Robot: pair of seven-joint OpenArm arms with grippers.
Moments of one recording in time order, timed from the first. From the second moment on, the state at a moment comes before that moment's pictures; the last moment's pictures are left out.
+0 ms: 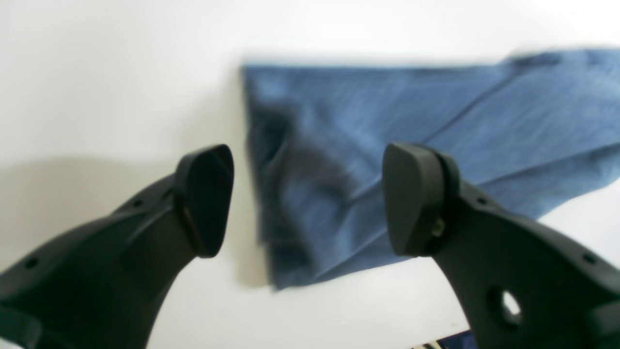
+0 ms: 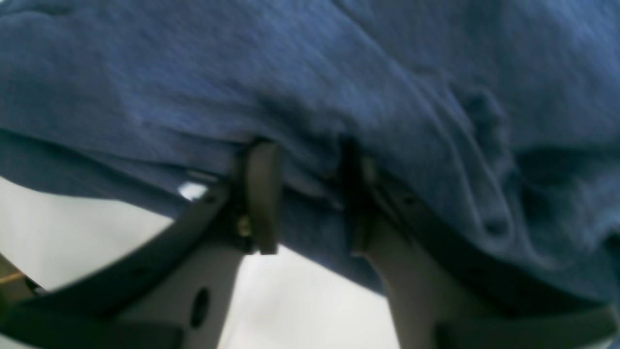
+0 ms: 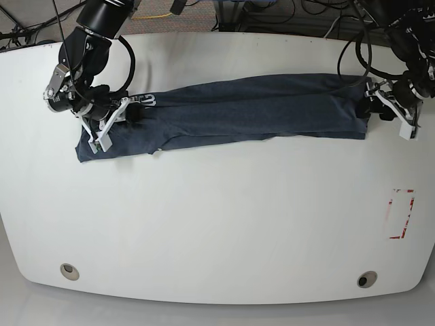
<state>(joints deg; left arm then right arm) 5.6 -14.9 -45.5 91.8 -43.8 -42.8 76.9 -0.6 4.7 30.9 91.8 30.0 41.0 -78.3</state>
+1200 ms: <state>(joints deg) 6.7 -15.1 -37.6 88.2 -44.0 -42.6 74.0 -1.5 6.1 31.1 90.5 30.4 41.0 -78.1</state>
